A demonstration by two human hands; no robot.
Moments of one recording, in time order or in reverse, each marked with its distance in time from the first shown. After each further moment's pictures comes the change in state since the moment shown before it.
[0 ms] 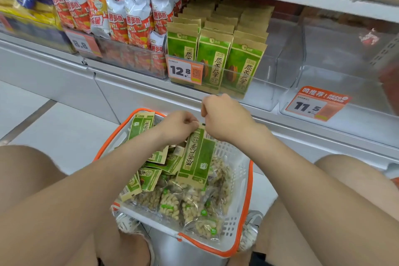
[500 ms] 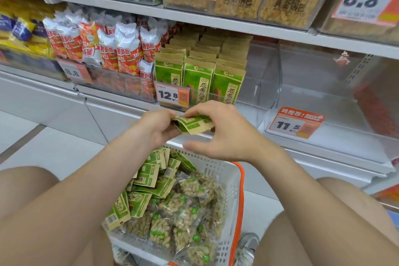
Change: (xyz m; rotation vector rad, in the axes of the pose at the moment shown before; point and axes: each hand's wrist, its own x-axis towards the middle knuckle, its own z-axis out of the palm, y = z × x) left_hand 0.002 0.076 -0.028 -0.897 0.321 -0.280; right_hand -0.024 0.029 -0.034 0.327 0.223 -0.341
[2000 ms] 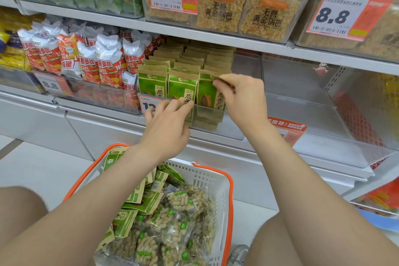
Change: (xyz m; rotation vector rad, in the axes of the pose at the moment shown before) left_hand -0.007 -0.007 0.028 1.451 0.033 0.975; right_hand 0.039 0.071 -0.047 -0.144 0.645 0.166
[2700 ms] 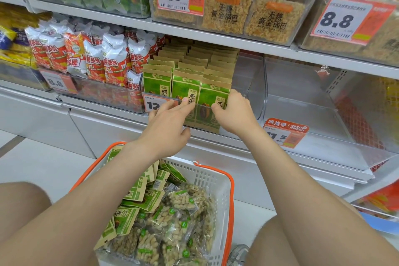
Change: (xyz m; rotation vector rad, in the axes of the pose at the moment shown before) left_hand 0.000 -0.009 -0.010 -0.054 -0.129 0.037; right_hand -0.012 -0.008 0.025 0.015 -0.378 0.510
